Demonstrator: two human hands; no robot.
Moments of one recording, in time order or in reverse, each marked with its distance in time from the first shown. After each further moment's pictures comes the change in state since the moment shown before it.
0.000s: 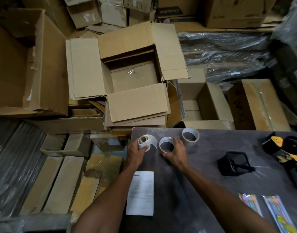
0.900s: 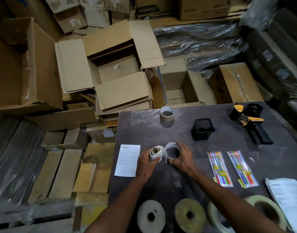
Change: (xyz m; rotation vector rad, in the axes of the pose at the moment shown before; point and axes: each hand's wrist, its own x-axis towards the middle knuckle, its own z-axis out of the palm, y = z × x) left_hand -0.209 0.010 0.070 0.102 -0.156 0.089; right_hand -0.168 0.105 -0.072 0.030 0.010 0.013
